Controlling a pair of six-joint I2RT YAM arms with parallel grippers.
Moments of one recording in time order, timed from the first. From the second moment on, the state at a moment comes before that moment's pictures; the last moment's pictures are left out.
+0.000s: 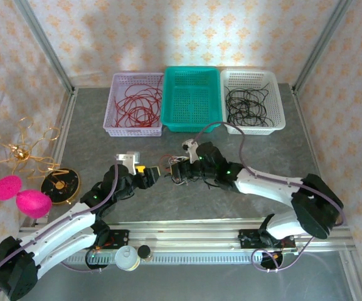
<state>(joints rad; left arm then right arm) -0.58 0.75 0.29 0.01 0.00 -0.62 0.86 1.40 0.75 0.10 -0.24 0.50</state>
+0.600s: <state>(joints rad) -0.58 0.81 0.26 0.04 0.04 -0.63 0.86 1.51 0.81 0.11 -0.20 0.41</state>
